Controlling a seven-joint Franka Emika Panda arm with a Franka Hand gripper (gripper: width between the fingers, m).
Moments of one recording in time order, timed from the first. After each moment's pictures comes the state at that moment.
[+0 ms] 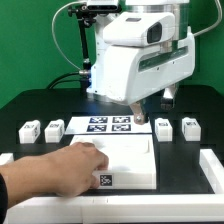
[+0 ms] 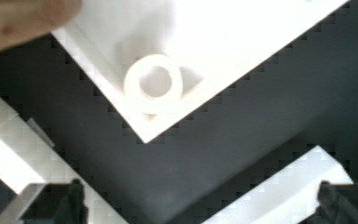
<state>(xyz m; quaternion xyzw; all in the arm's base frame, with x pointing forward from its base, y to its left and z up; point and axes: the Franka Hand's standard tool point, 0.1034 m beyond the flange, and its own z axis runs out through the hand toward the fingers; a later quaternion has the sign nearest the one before) 0.566 0.057 0.114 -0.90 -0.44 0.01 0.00</state>
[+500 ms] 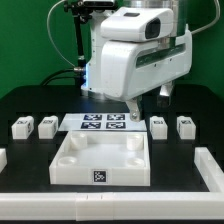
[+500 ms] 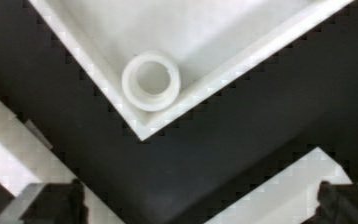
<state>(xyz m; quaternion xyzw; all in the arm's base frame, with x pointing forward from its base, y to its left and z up) 0.565 0.057 0.113 -0.90 -0.43 0.01 0.00</state>
